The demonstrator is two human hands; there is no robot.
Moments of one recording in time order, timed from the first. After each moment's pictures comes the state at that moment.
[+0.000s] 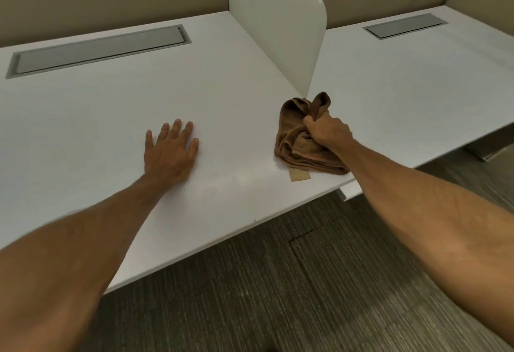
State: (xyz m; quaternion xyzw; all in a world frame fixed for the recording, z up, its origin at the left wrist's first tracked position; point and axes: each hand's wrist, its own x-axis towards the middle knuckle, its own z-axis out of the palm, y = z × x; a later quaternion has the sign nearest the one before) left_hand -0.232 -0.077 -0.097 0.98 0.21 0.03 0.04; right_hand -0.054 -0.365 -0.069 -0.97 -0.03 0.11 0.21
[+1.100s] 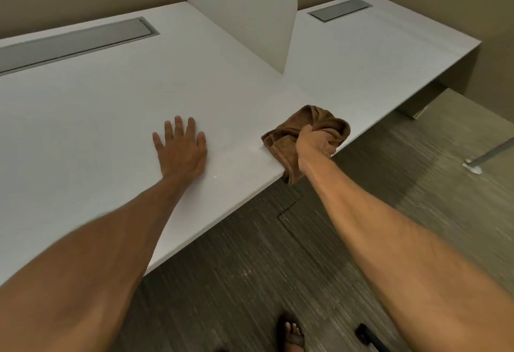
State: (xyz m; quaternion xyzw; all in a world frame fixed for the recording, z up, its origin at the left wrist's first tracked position) left_hand -0.274 -0.090 -0.096 0.98 0.16 0.03 0.11; right_hand -0.206 -0.327 -0.077 -0.80 0.39 0.00 0.46
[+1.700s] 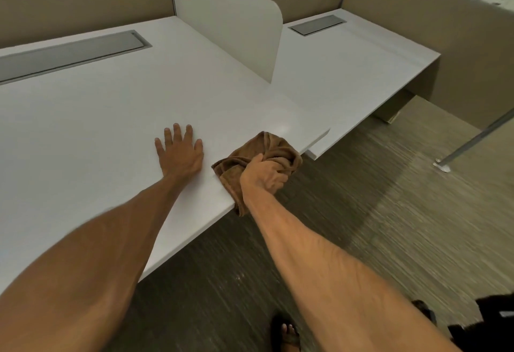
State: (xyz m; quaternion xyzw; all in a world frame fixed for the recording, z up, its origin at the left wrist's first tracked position) left_hand -0.276 -0.081 -0.095 0.98 0.13 0.00 0.14; right_hand -0.303 -0.230 -0.071 -0.82 0.38 0.00 0.42
